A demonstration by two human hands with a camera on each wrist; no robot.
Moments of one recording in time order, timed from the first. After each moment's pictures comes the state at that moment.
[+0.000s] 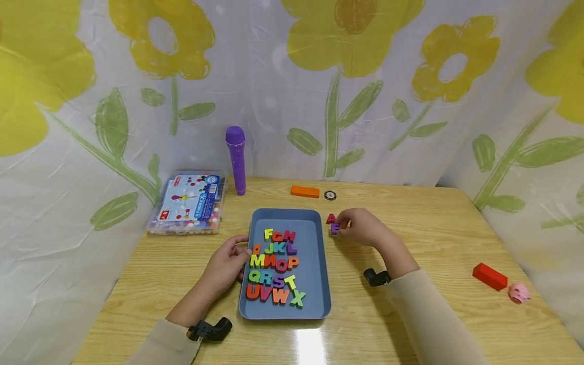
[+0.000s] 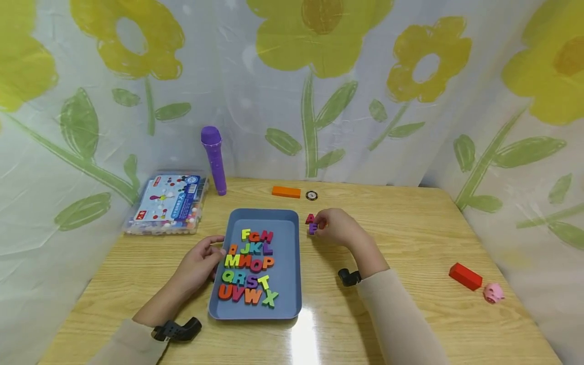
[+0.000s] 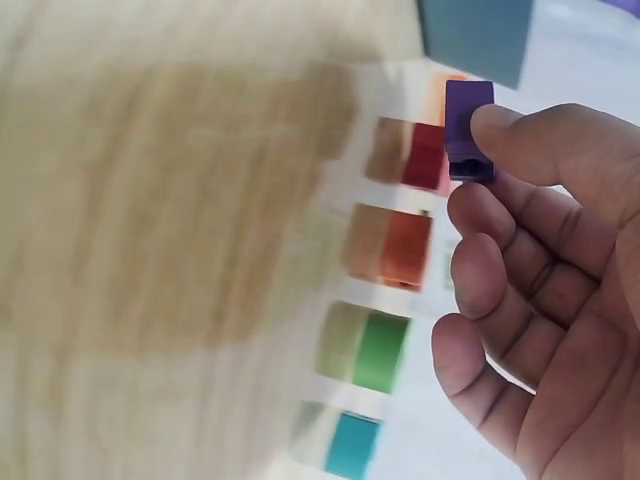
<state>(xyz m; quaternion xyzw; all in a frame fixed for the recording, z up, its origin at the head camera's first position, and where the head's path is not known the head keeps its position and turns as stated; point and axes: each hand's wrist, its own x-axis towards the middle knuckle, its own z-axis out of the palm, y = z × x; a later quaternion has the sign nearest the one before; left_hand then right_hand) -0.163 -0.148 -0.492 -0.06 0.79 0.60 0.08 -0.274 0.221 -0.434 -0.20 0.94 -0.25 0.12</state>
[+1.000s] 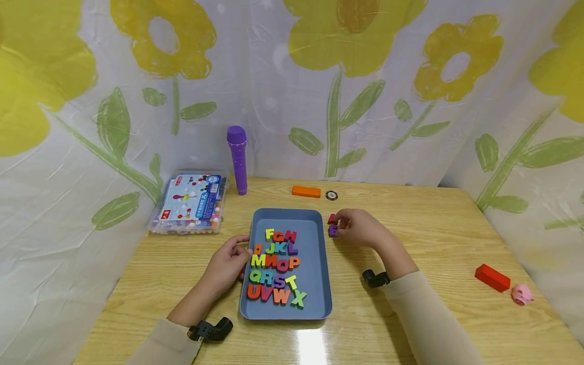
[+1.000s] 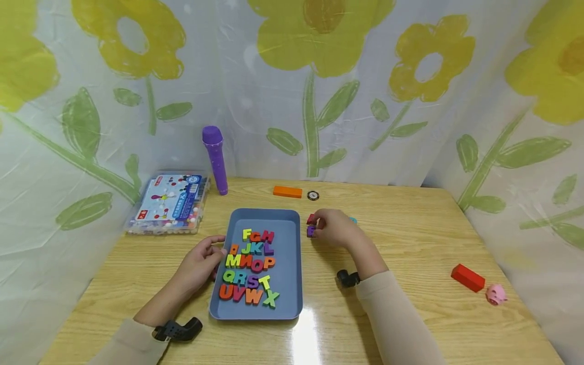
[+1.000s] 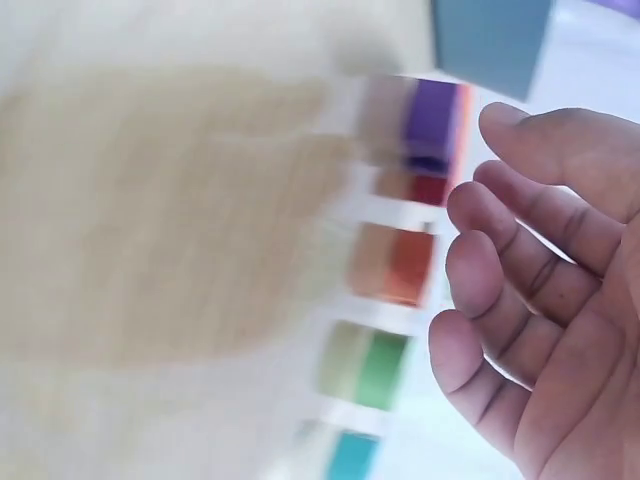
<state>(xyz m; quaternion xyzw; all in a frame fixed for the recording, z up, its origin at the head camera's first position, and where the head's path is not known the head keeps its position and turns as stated) -0.162 -0.149 -0.491 -0.06 0.79 0.60 0.08 -0.272 0.216 -0.437 -0.20 0.94 -0.26 0.12</state>
